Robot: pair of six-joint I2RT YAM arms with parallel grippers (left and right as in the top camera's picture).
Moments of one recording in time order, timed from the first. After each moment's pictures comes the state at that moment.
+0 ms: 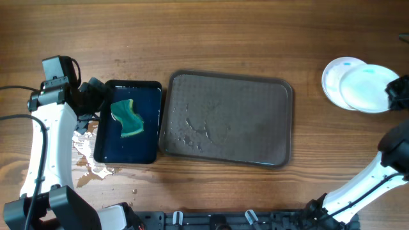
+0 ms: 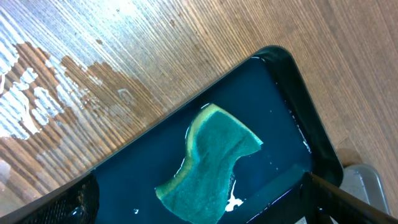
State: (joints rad) left arm 0.26 1.48 1.13 -0.88 0.01 -0.70; right arm -0.65 2.15 1.81 -1.22 0.10 0.45
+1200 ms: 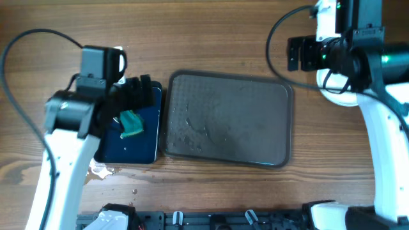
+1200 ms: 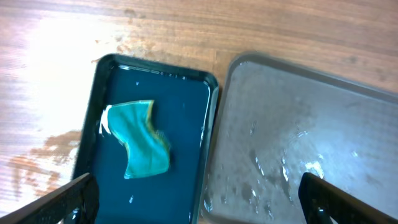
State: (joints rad) left arm -0.17 1.26 1.39 -1.14 -0.06 -0.30; right arm 0.14 1.50 1.76 -1.15 0.01 -0.04
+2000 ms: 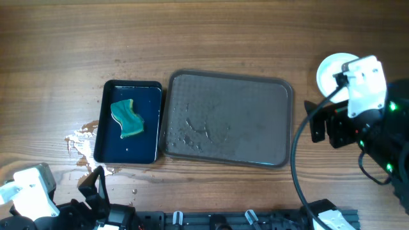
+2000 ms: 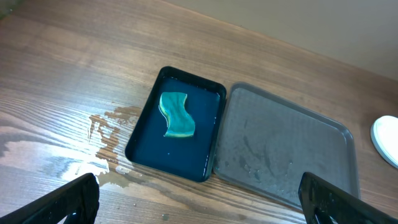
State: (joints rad) left arm -0.17 0.57 1.53 -1.57 -0.17 -0.40; right arm 0.29 1.07 1.77 -1.41 0.09 -0.11
